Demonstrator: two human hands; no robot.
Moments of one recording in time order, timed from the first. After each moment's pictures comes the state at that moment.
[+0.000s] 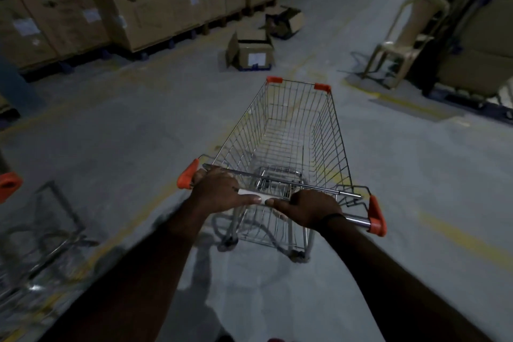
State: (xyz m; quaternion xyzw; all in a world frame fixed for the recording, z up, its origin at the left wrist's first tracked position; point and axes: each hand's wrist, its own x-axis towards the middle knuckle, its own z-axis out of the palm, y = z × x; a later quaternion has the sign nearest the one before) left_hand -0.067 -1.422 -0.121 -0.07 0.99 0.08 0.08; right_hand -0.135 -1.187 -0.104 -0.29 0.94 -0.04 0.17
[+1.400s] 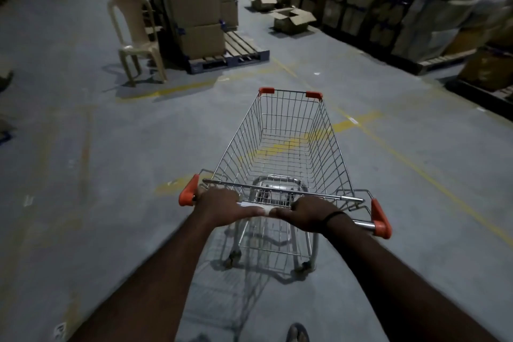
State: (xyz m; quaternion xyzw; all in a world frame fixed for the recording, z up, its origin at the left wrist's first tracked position) left_hand -0.187 -1.091 -0.120 0.39 0.91 0.04 0.14; right_hand -0.043 -0.903 -0.092 0.17 0.95 -0.14 0.21
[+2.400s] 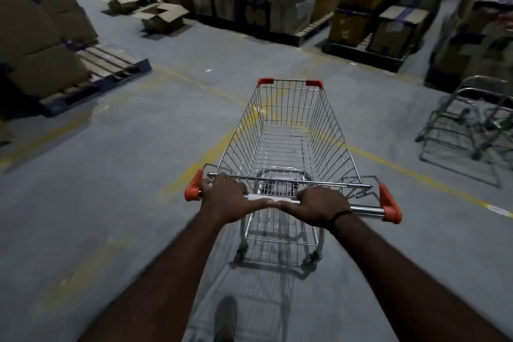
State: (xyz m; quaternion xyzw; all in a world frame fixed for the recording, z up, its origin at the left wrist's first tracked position) left_hand -0.206 -0.712 -0.120 0.60 0.80 0.01 0.04; right_hand 0.006 -0.615 -0.103 0.40 0.91 -0.11 0.09
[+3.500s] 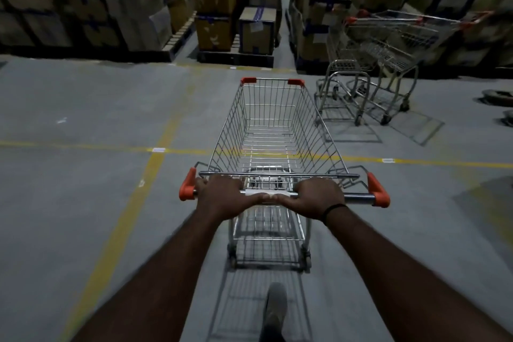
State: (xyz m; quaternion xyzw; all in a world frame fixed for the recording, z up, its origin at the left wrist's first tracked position) left_hand -0.253 -0.332 -0.127 0.78 0.62 0.00 0.05; right_hand -0.018 -0.356 -0.109 0.64 0.76 -0.02 0.05
